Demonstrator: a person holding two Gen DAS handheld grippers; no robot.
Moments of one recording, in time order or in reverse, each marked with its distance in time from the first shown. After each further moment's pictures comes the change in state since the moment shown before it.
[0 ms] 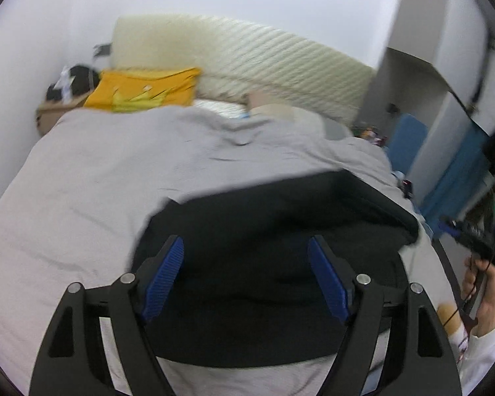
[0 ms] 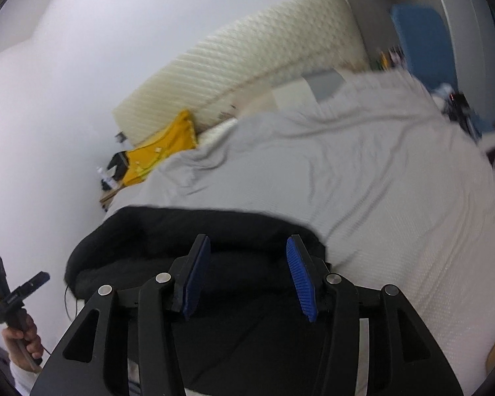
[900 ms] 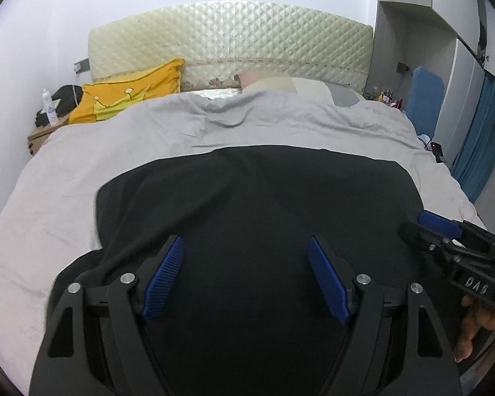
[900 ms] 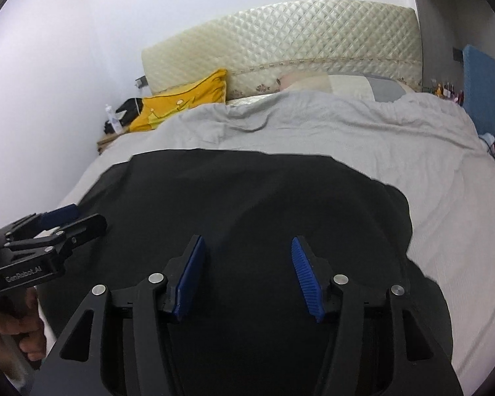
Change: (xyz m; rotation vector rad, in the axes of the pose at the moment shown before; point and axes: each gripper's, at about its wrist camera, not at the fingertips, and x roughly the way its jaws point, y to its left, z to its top) left arm 0.156 -0.043 -0.021 0.137 0.044 0.133; right arm 0.158 0.091 -0.071 -0.279 0.049 -0.039
